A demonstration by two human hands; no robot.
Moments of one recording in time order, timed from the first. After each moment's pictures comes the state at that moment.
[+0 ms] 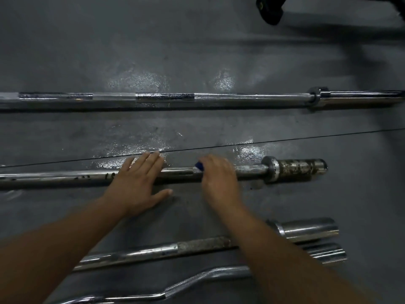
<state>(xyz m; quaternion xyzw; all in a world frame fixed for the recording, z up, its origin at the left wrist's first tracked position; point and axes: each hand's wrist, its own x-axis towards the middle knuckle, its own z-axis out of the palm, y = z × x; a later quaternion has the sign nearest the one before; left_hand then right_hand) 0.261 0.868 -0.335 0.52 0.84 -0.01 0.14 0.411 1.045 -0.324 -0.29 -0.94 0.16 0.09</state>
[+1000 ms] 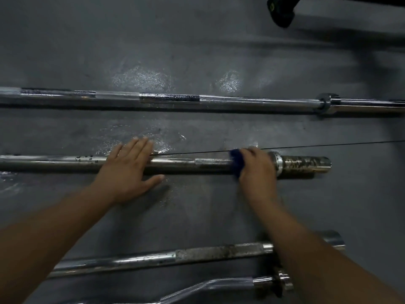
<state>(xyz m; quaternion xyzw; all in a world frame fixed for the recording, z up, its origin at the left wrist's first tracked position) 0.224 0.870 -0.339 0.47 0.87 0.00 0.12 0.442 1.121 -0.319 -0.36 -0.92 0.11 0.07</state>
